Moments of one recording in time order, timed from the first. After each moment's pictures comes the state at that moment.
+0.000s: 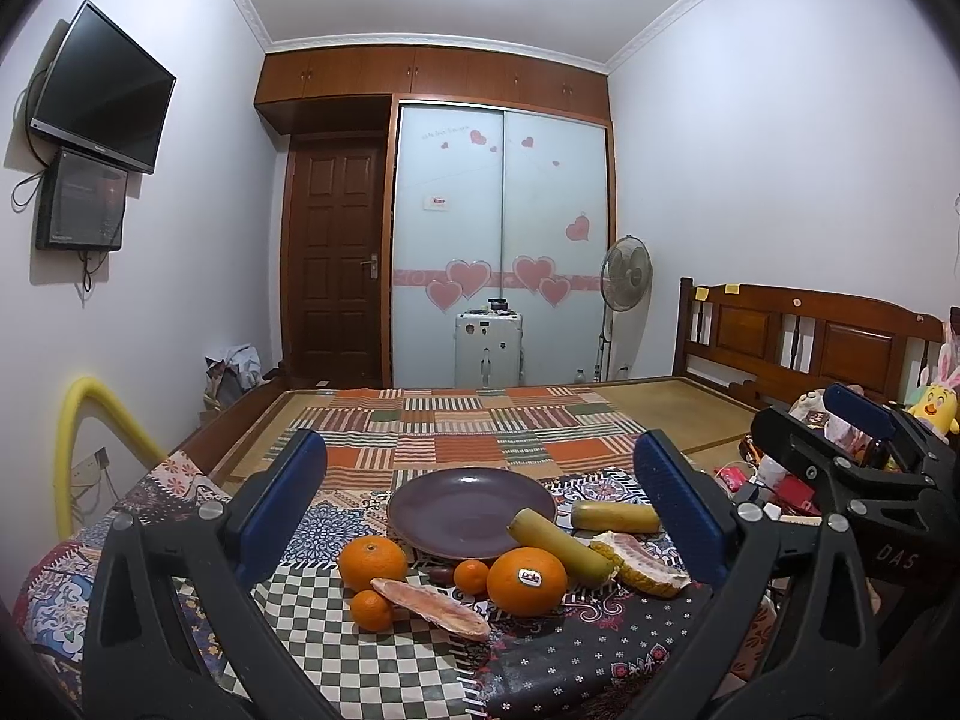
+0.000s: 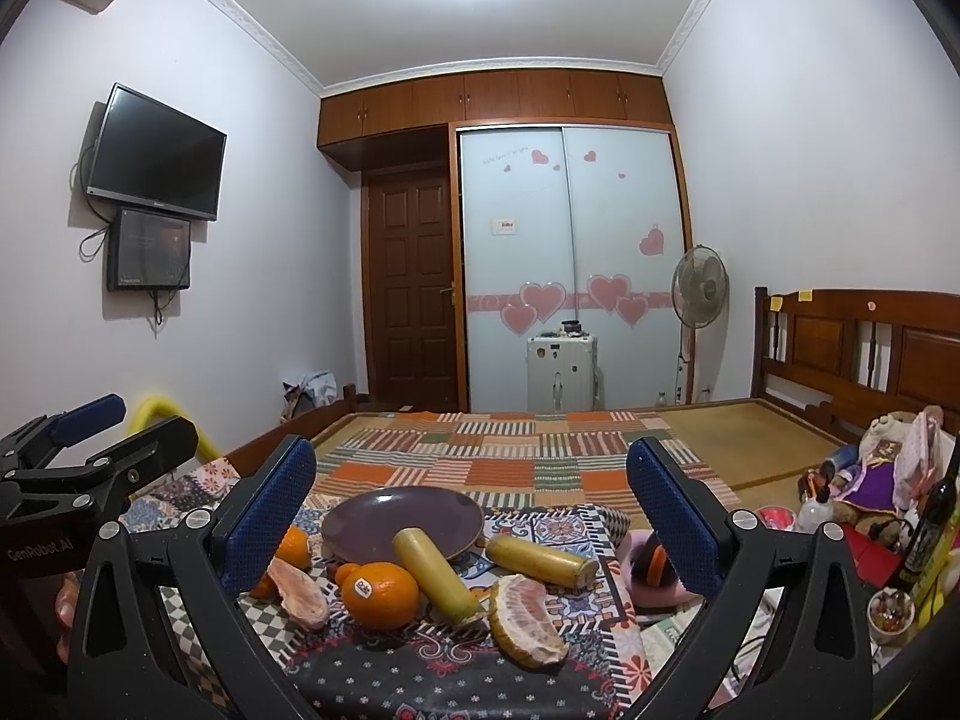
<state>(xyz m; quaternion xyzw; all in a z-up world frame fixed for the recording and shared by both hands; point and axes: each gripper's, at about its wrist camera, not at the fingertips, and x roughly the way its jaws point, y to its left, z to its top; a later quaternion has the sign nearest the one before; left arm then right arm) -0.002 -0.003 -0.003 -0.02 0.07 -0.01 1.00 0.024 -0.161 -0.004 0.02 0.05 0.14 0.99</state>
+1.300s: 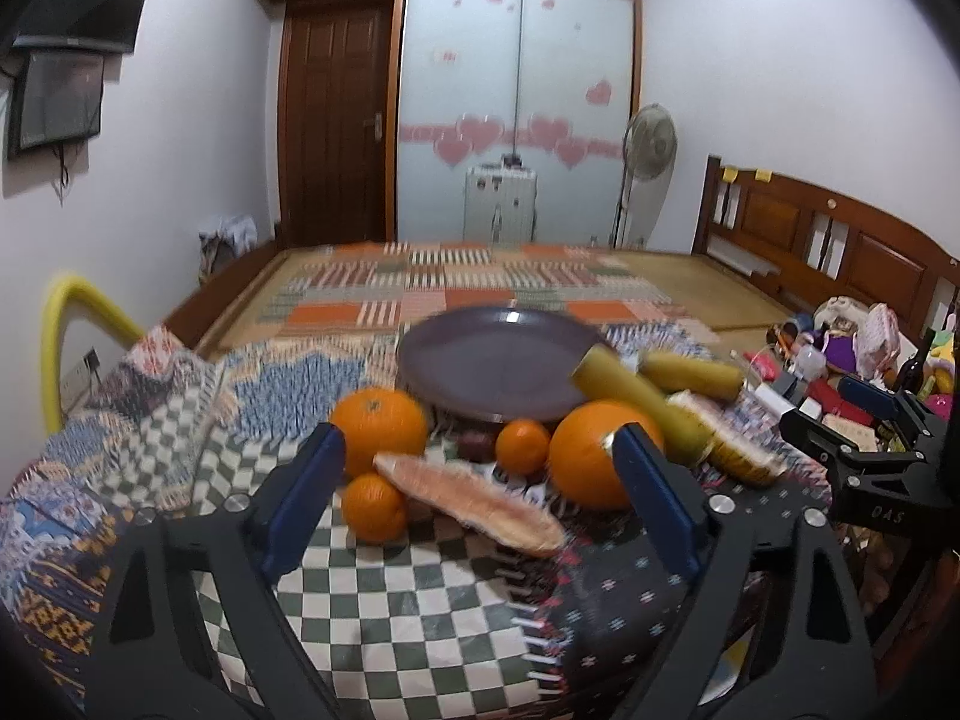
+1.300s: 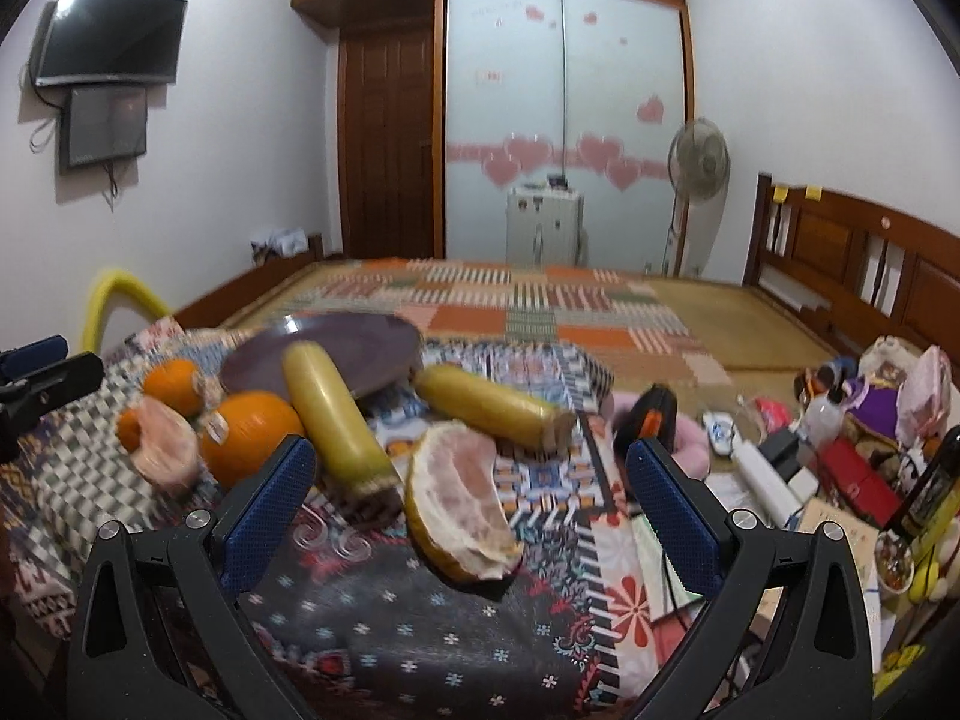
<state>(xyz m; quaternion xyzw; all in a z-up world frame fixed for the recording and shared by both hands) 0.086 0.033 -0.096 -0.03 0.25 -0.01 0.97 0.109 -0.178 -0.100 -0.03 0.24 0.12 0.96</state>
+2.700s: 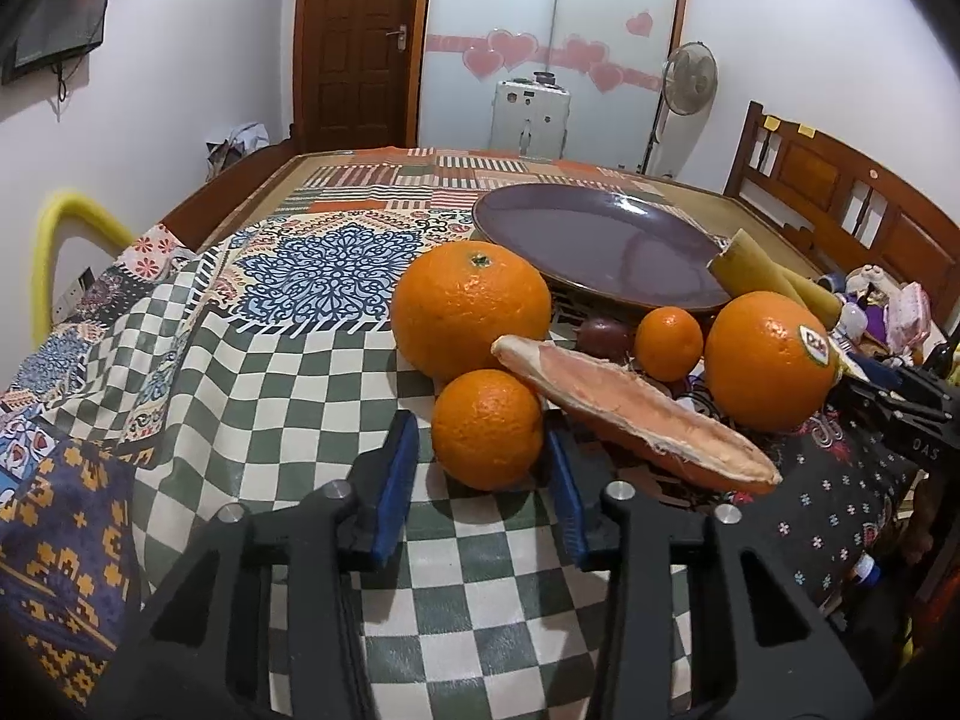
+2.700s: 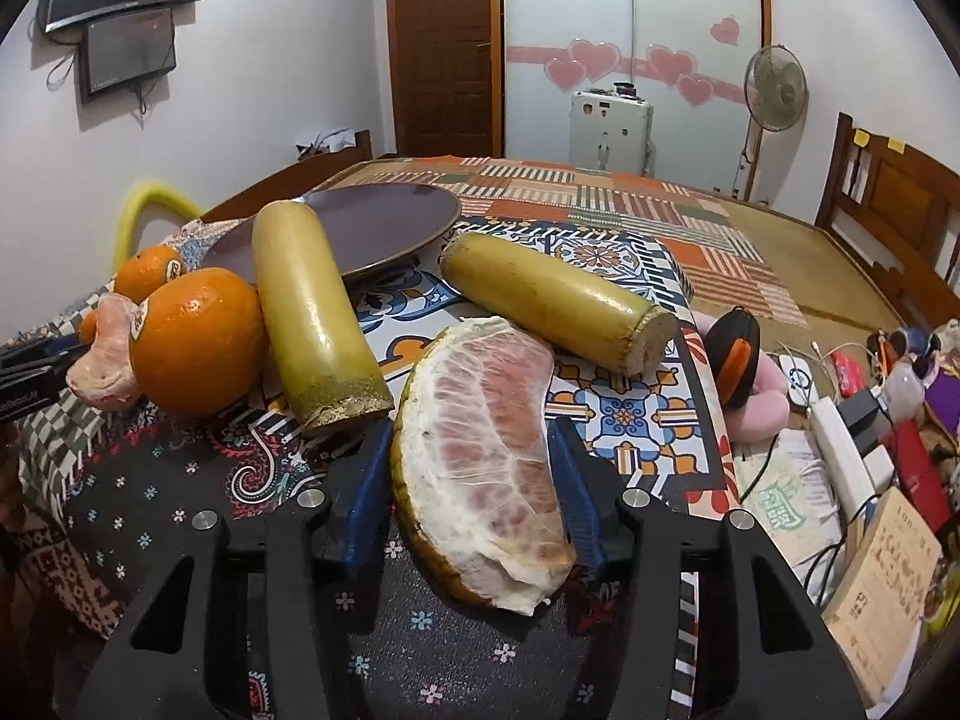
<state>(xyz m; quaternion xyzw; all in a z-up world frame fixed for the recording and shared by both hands) 0.133 0.092 -0.169 -0.06 0.34 0.00 0.94 0.149 -0.161 -0.137 -0.05 0.34 0.19 0.92</state>
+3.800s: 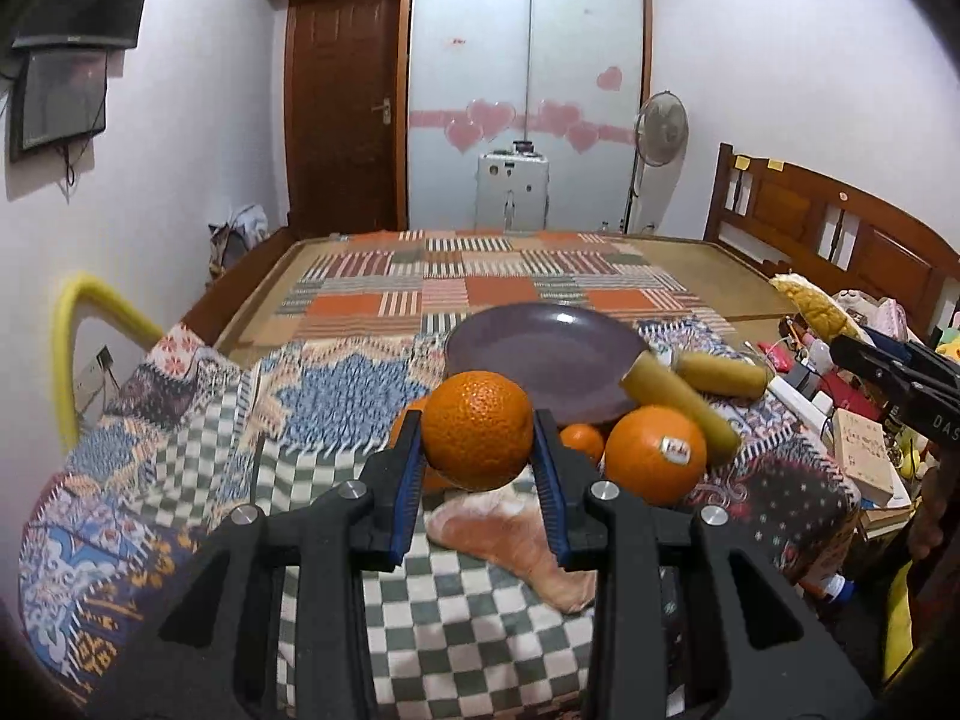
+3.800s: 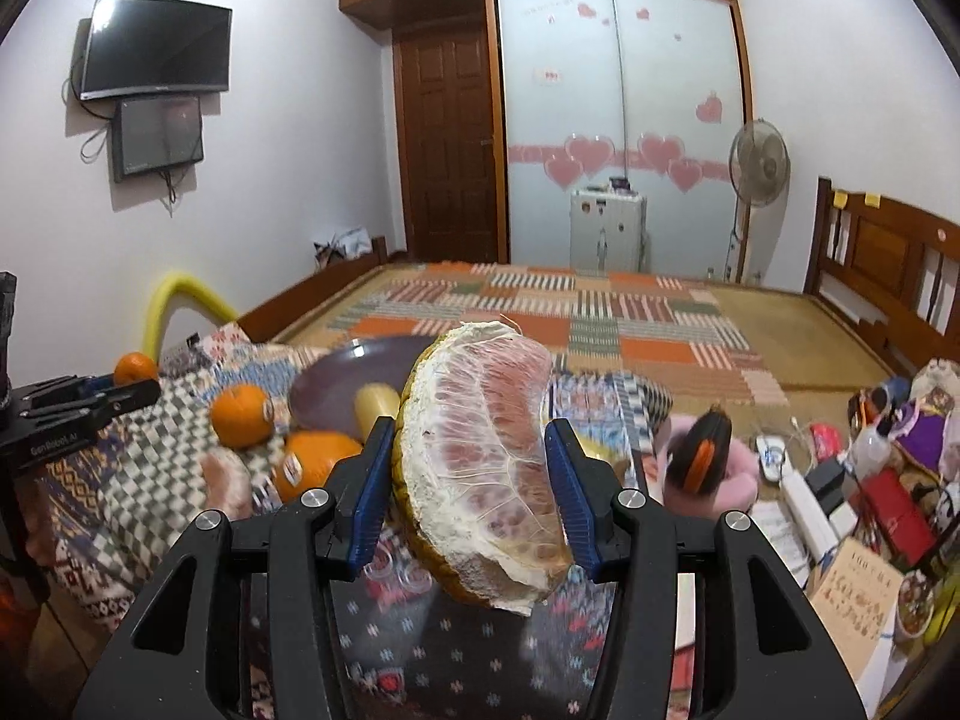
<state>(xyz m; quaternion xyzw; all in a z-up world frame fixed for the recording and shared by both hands) 0.094 0.070 -0.078 -0.02 0.26 0.00 0.96 0.109 -0.168 -0.051 -0.02 0.22 0.20 0.96</state>
